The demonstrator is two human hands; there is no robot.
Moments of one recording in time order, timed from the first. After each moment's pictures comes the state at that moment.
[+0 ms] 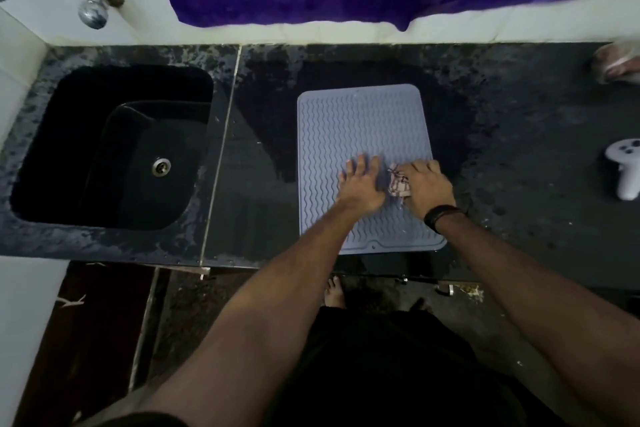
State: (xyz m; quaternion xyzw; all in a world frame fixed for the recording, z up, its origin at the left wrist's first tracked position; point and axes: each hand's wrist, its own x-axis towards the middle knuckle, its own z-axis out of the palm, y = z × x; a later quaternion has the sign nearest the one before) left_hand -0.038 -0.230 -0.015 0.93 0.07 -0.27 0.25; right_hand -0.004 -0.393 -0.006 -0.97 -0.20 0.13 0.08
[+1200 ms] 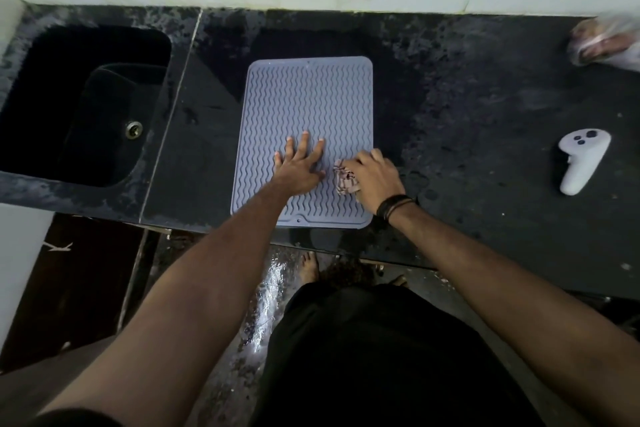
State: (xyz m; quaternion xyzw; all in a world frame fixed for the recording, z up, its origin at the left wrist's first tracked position) left_hand -0.040 -0.262 -0.024 0.93 0.12 -0.30 0.14; right_hand -0.003 -0.458 0.013 -0.92 -0.36 0.15 0.08
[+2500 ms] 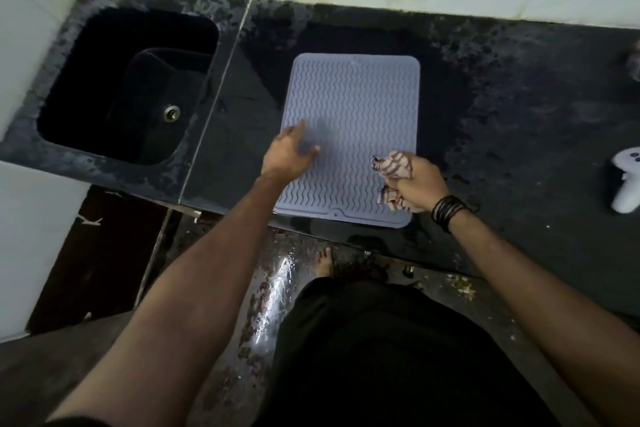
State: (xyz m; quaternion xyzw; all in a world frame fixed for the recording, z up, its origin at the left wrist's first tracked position) left_hand -0.085 -0.184 0.007 0.93 0.26 -0.10 0.25; right_hand -0.008 -0.452 0.025 -0.86 -0.15 0.27 0.40
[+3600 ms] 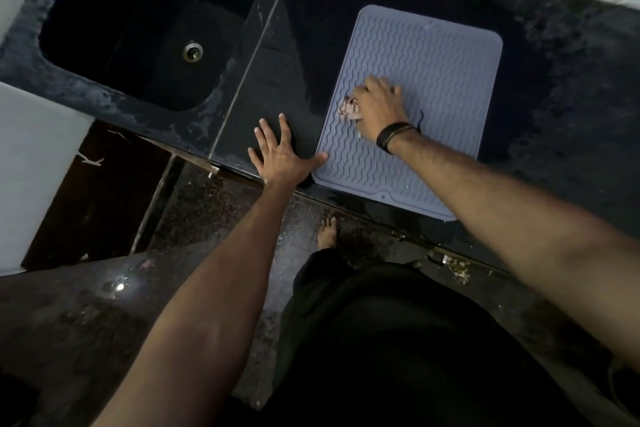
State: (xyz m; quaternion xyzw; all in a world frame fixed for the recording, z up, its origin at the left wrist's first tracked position) left_hand -0.185 -0.139 -0.032 0.84 0.45 -0.14 0.26; right_hand -0.008 -0.250 -0.003 -0.90 -0.42 0.12 0.02
